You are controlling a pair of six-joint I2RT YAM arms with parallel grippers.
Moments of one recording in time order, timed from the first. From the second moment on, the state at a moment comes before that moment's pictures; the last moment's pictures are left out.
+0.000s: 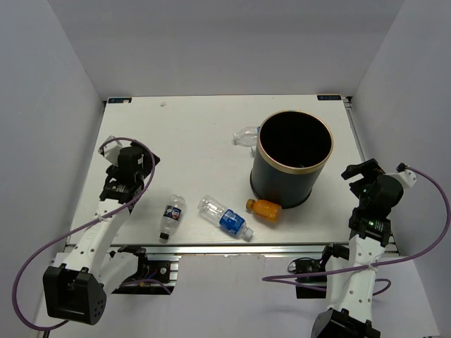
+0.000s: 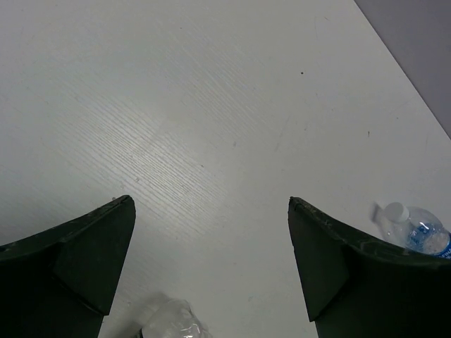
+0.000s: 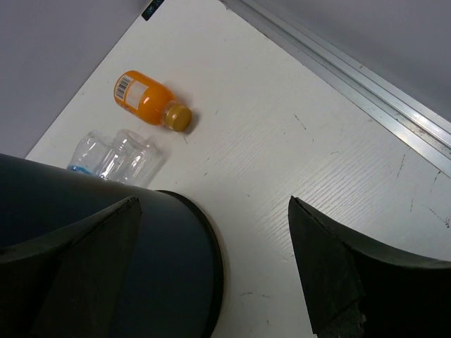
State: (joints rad) left arm -0.17 0.98 0.72 -0.31 -0.44 -0.80; right arm -0.39 0.55 0.54 -0.32 -0.02 0.54
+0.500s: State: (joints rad) left arm -0.17 0.94 0.64 -0.42 -0.18 -0.81; right arm -0.39 0.65 0.54 -0.30 -0.15 0.55
